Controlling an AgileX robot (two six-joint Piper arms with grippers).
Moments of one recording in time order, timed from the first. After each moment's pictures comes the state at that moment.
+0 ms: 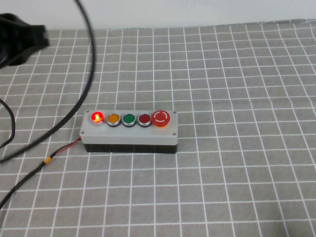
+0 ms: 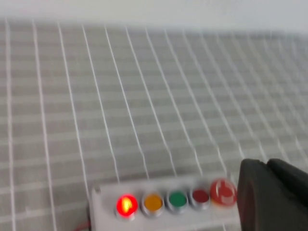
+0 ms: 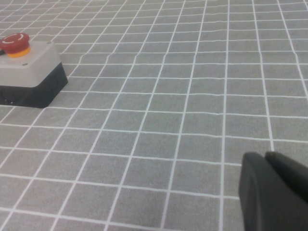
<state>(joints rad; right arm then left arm) 0.19 -0.01 0.03 0.25 0.34 -0.11 -0.17 1.12 -1.20 -0.41 0.71 0.21</state>
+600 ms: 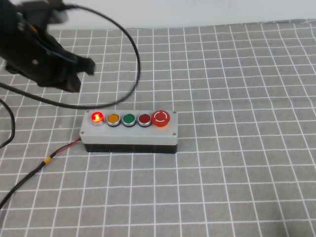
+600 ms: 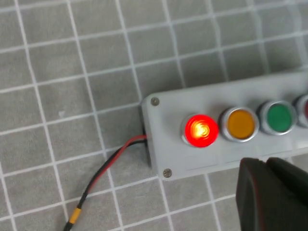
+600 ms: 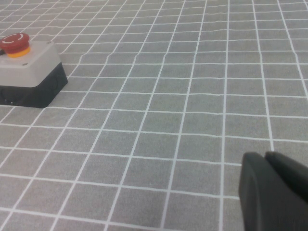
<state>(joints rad) 0.19 -0.01 0.03 0.25 0.34 -0.11 -0.23 1.62 -1.51 -0.15 1.07 0.09</state>
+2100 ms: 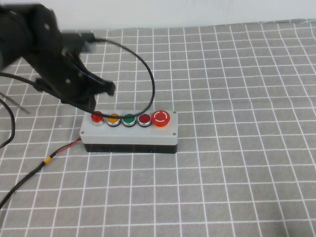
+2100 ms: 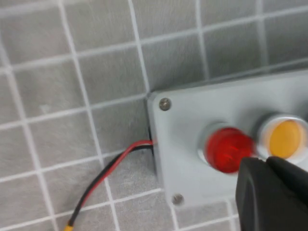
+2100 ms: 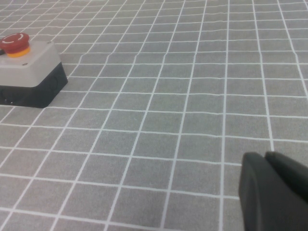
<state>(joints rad) 0.19 -0.01 0.03 0.25 0.34 -0.11 -0.29 1.80 -1.53 -0.07 1.03 0.02</state>
